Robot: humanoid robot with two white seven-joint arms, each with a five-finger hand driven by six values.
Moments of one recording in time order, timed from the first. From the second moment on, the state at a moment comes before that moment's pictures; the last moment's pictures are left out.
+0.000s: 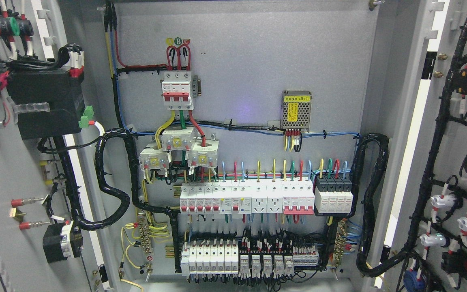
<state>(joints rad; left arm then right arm) 0.46 0.07 -0.05 -1.98 0.19 -0.77 -0.10 0.37 -0.69 0.00 -1.99 -0.76 -0.79 0.33</state>
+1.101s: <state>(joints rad) 0.50 0.11 0.16 -1.96 0.39 -0.77 -0.10 0.37 -0.72 -0.06 -1.91 -0.82 -0.79 0.33</state>
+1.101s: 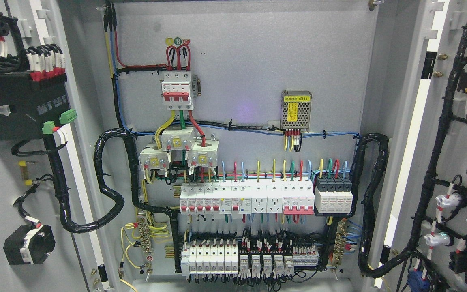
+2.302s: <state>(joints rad) 0.36 0.23 0.34 -1.79 0.54 -0.77 -0.08 0.39 -0.72 -0.11 -1.89 -0.84 -0.79 0.34</state>
